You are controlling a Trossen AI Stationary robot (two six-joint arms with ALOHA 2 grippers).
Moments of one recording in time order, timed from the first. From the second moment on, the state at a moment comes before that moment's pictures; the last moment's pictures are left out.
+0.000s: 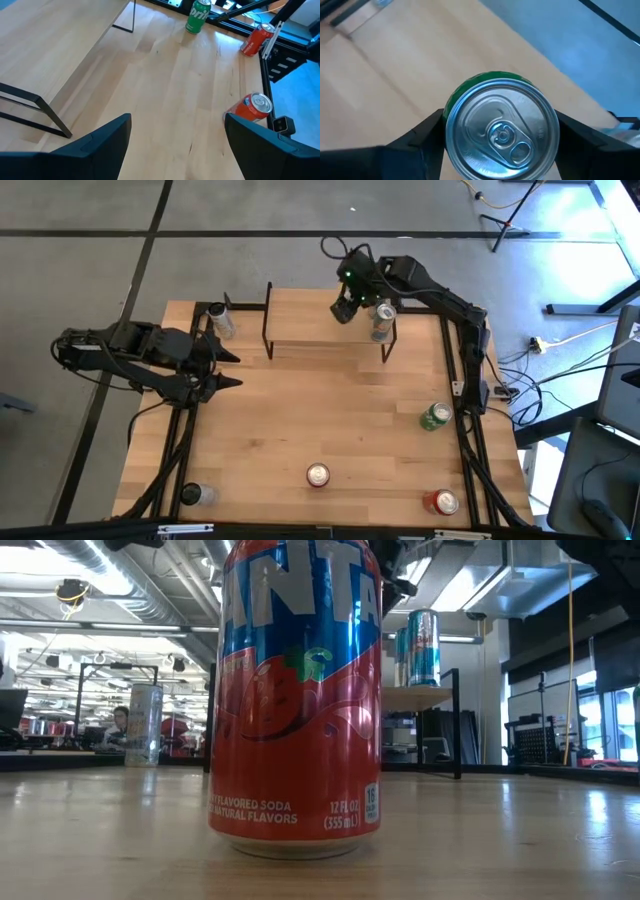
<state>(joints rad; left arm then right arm) -0.14 0.80 1.15 -0.99 -0.20 -0.44 -0.40 1.98 2.33 -1.38 0.21 0.33</state>
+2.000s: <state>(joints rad) -0.14 0.80 1.15 -0.98 -0.22 -0.43 -0.21 1.80 2.33 -1.56 0.03 0.36</state>
